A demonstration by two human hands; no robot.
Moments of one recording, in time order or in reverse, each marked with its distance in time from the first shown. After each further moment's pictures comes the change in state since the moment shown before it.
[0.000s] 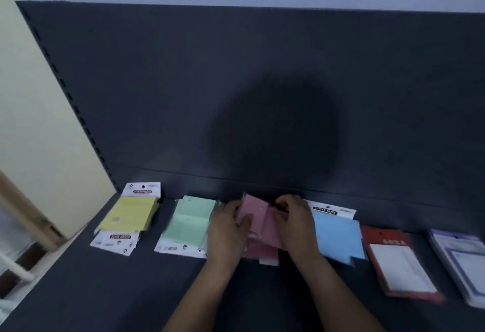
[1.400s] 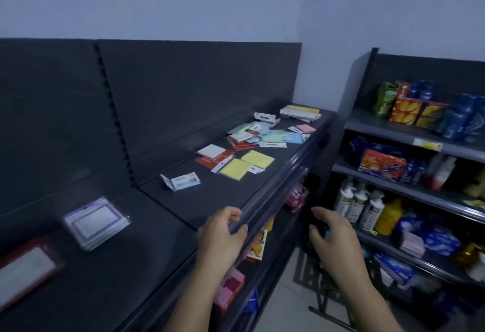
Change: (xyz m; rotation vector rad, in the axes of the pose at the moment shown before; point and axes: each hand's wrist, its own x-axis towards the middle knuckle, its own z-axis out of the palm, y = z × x) left_hand -0.385 0.293 0.225 -0.258 -0.926 0.715; right_hand -0.437 0.207 -0.433 -0.393 0.788 0.733
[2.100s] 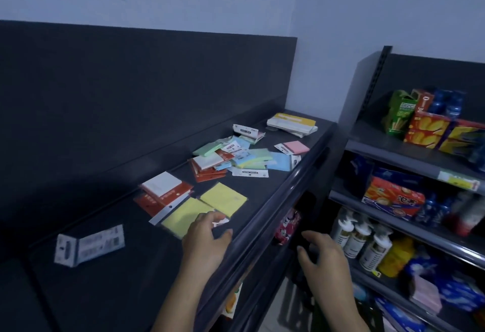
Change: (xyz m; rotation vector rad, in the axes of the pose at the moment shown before) left_hand 0.209 0.027 0.128 -0.077 -0.001 -0.092; right_hand 0.201 0.114 0.044 -0.043 -0.046 0.128
